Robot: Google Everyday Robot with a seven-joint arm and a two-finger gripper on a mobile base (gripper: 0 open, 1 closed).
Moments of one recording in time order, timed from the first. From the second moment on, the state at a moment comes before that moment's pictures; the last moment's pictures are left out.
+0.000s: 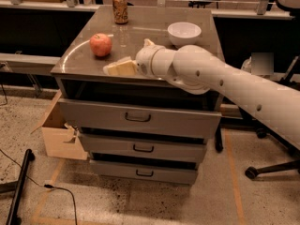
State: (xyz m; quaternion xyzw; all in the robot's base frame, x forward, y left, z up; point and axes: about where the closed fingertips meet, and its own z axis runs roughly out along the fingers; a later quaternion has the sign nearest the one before) arm 0.709 0.069 0.884 -0.34 0.70 0.23 0.59
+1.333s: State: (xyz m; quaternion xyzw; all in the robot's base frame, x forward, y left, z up) arm 0.785 0.145 0.859 -0.34 0.70 0.22 0.58
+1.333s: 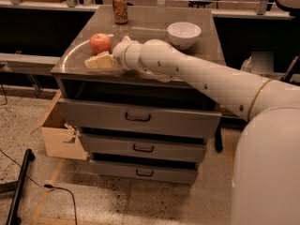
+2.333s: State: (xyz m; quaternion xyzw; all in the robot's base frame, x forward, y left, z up) arm 0.823 0.157 0.860 -0.34 0.69 0.22 0.60
